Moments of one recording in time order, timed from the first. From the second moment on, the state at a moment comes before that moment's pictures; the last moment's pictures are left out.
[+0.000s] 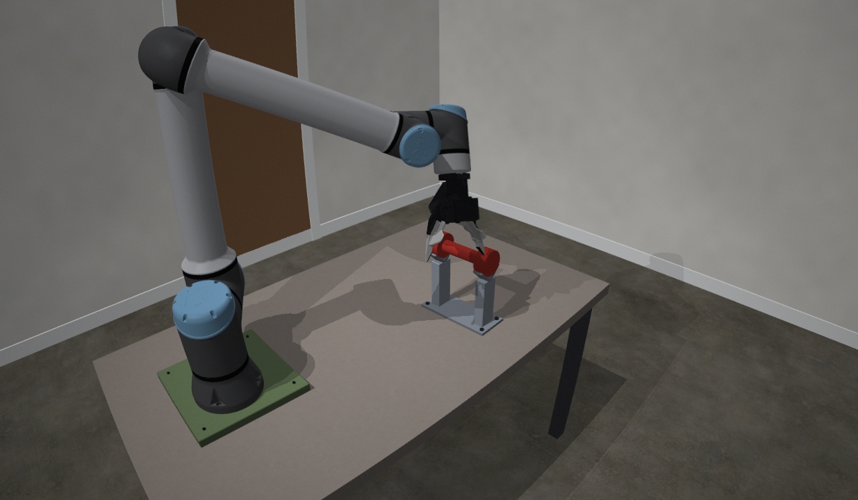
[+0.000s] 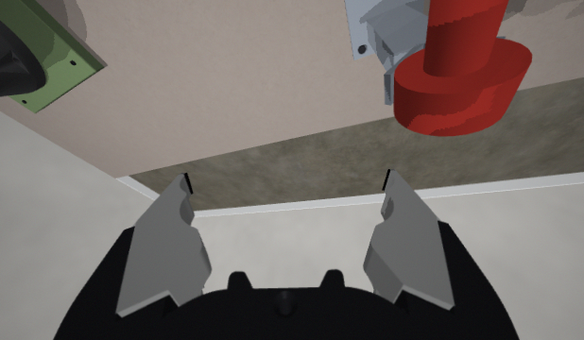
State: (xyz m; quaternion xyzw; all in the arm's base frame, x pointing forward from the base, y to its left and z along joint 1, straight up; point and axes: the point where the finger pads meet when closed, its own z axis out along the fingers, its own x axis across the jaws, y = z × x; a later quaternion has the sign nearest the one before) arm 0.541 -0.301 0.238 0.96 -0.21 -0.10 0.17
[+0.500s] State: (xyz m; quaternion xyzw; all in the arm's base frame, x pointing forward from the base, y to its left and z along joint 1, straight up) arm 0.631 -0.253 0.259 0.99 -0.09 -0.03 0.05
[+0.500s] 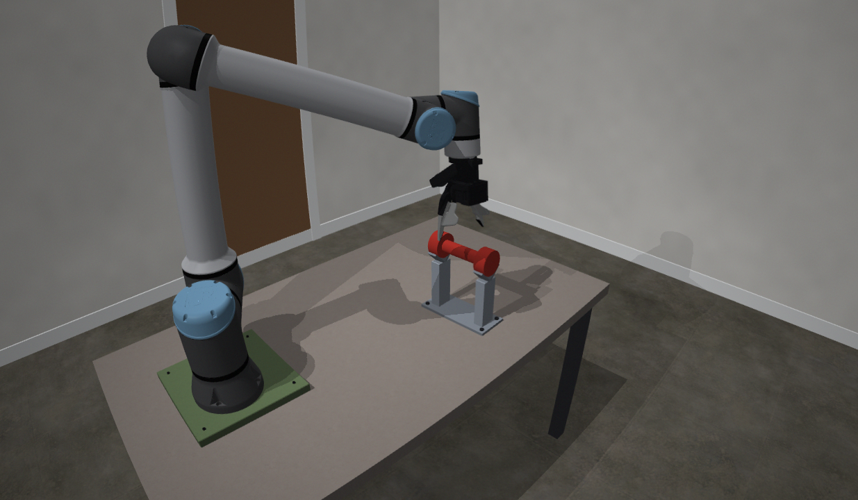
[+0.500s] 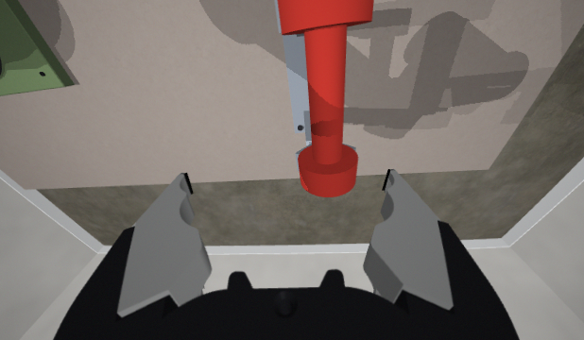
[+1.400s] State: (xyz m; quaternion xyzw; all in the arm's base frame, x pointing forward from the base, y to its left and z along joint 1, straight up) arm 0.670 -0.231 0.212 1.00 -0.03 0.00 0.00
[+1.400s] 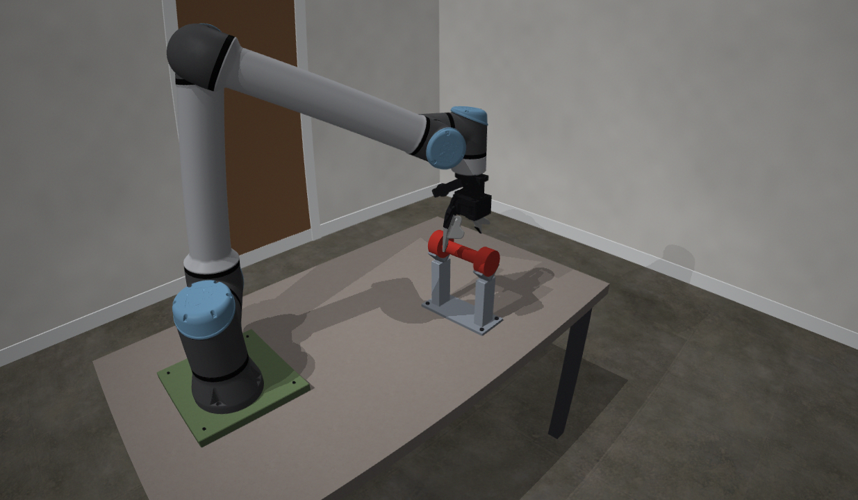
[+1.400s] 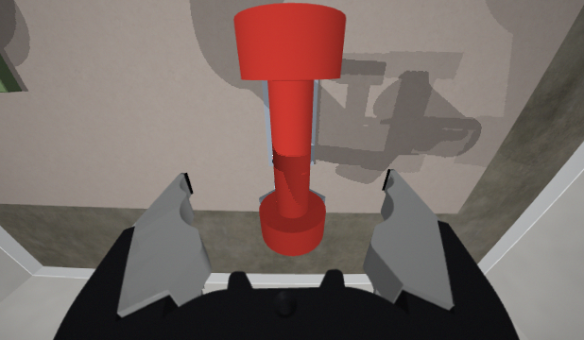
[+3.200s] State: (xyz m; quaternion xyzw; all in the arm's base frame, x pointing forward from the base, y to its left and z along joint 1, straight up) arm 0.671 -0.231 0.168 1.00 -0.03 0.00 0.00
